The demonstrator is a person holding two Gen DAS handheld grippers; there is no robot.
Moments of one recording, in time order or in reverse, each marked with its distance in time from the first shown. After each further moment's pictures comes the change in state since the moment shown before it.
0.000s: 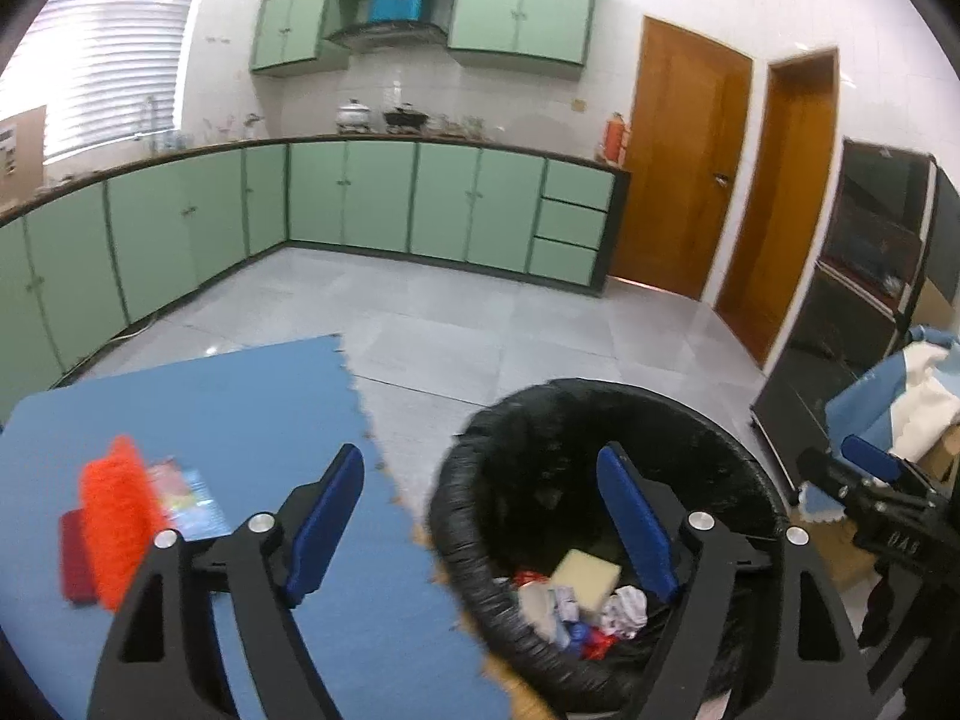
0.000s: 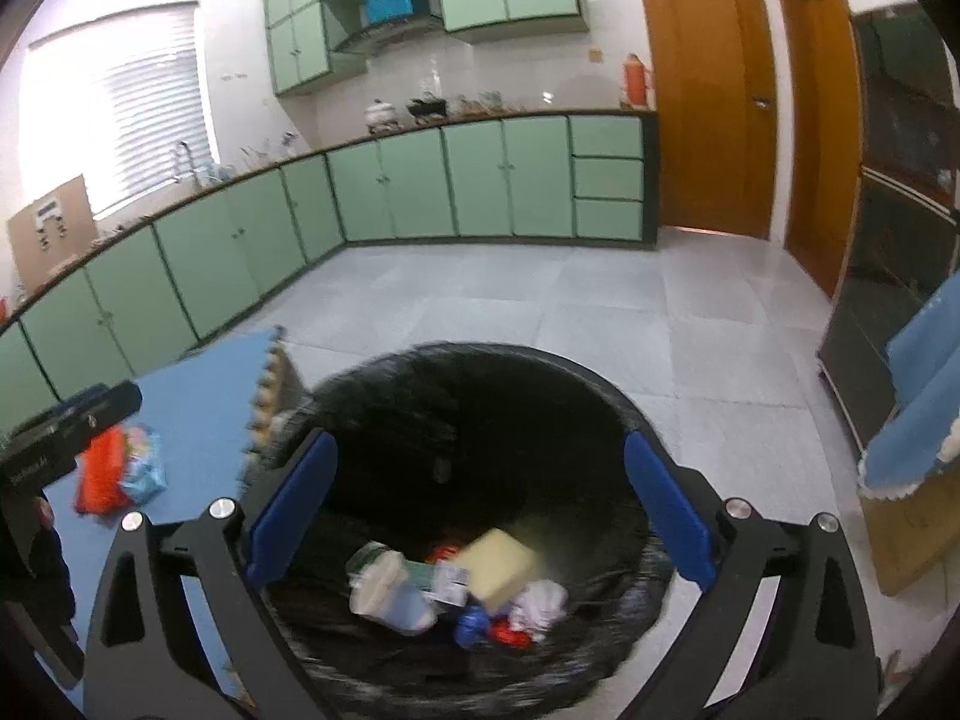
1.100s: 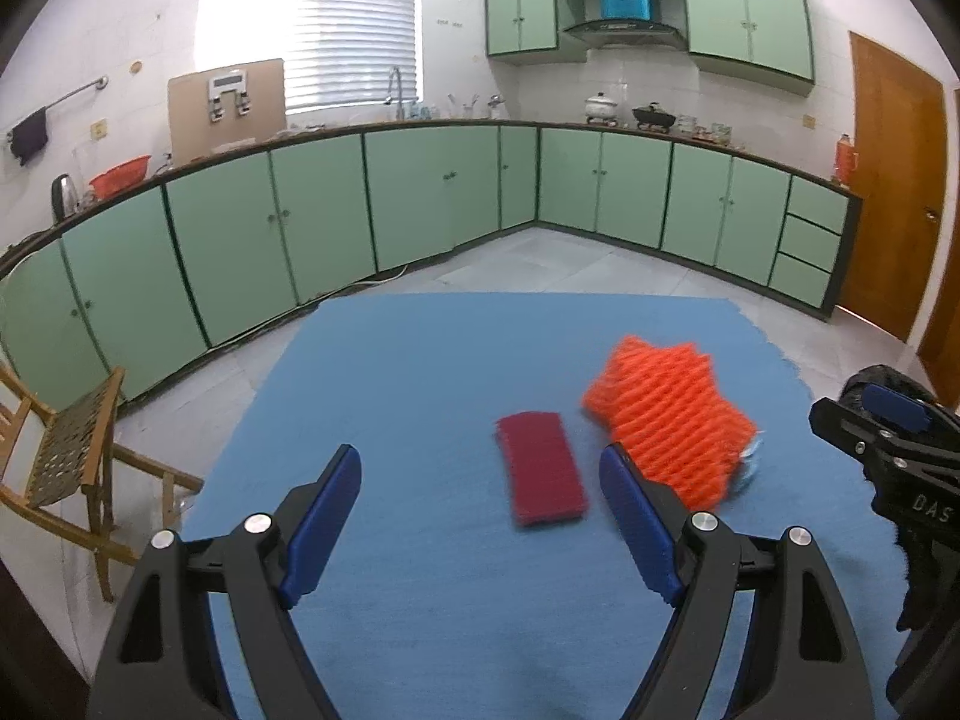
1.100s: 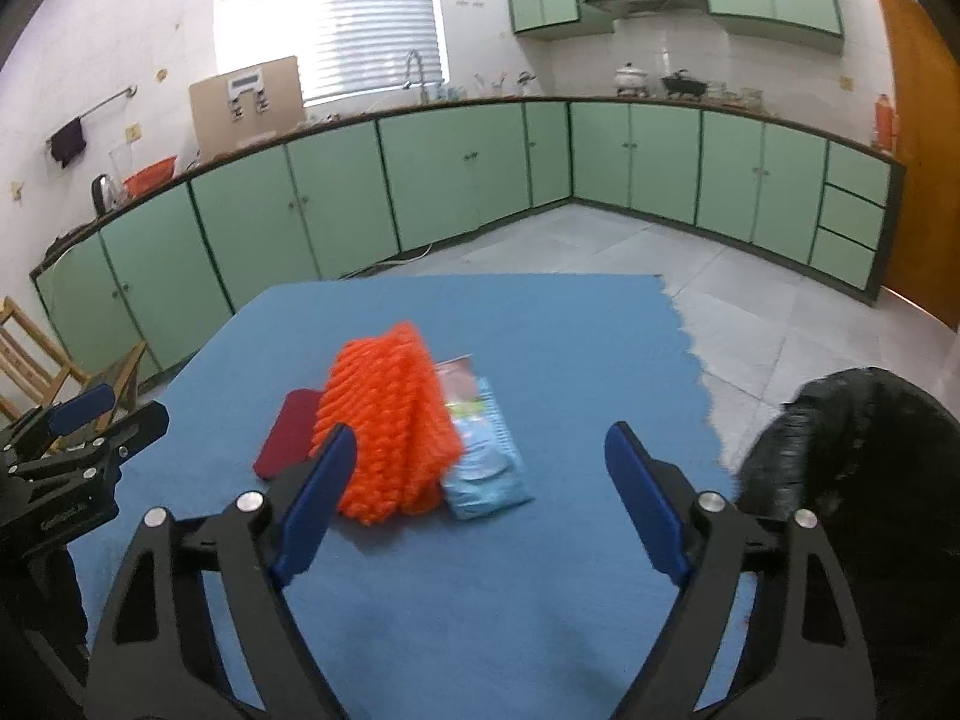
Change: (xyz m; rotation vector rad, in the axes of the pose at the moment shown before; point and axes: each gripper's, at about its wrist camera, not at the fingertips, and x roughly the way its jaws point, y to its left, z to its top) left arm -0.101 0.248 -0.081 -0.168 0.023 0.530; right arm 0.065 0.316 -0.036 -0.306 0.111 0.425
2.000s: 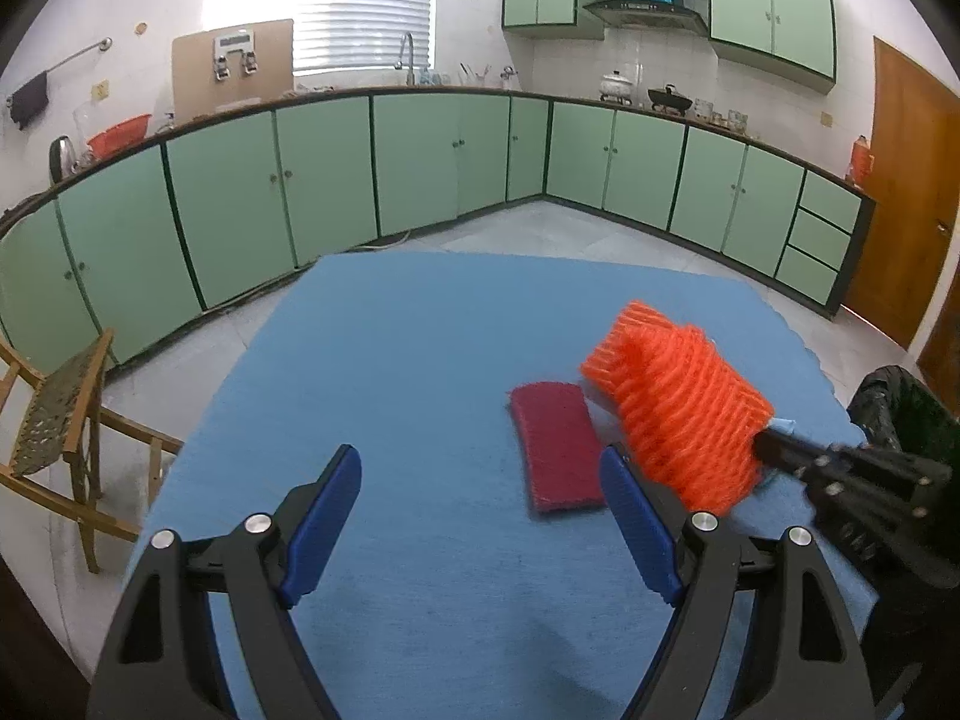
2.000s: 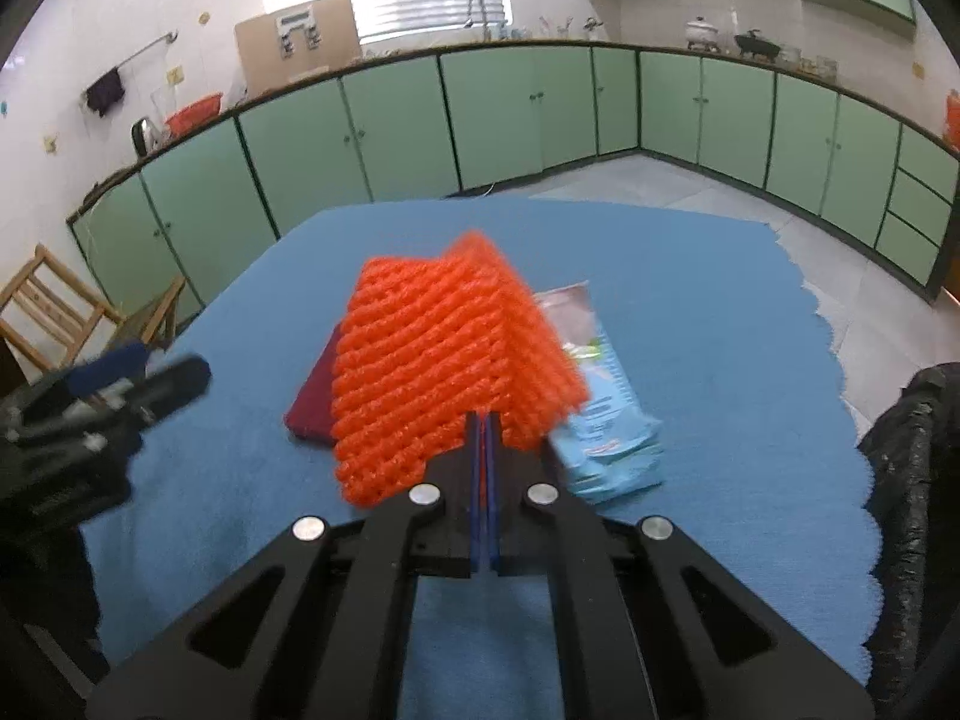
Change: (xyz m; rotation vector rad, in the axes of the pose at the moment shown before) left arm 0.035 0.003 -0.005 -0.041 0.072 -0.023; right arm 0.042 0.028 -0.006 -0.036 0.114 0.119
